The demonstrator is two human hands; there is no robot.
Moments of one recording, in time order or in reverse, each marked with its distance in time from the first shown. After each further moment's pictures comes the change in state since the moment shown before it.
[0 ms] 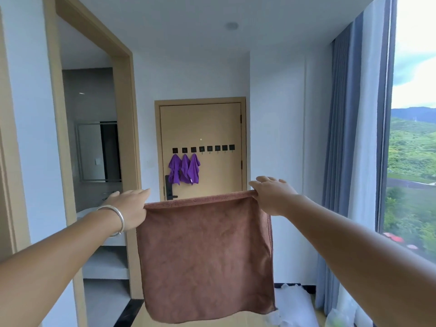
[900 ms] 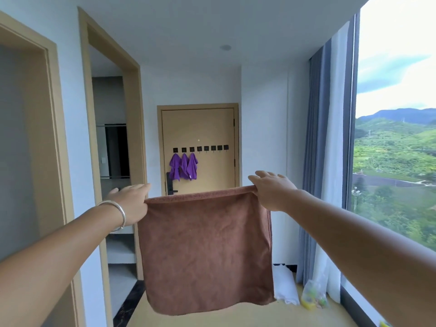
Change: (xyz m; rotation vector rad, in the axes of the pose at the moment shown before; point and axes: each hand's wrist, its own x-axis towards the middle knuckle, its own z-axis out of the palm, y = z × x) left_hand -0.266 -0.010 -0.107 -0.099 0.038 -0.013; right_hand -0.245 -0.071 -0.132 -0.035 0.072 -0.003
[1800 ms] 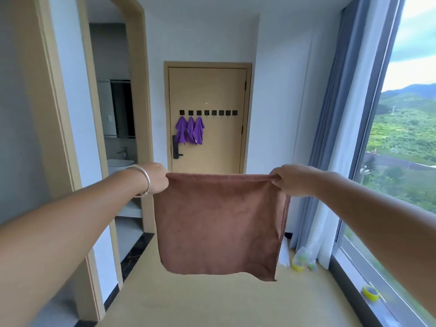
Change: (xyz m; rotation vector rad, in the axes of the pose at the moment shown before) left_hand 0.007 0.063 0.042 -0.076 -0.249 0.016; right_hand -0.027 0.053 0.038 0.072 -0.345 -0.011
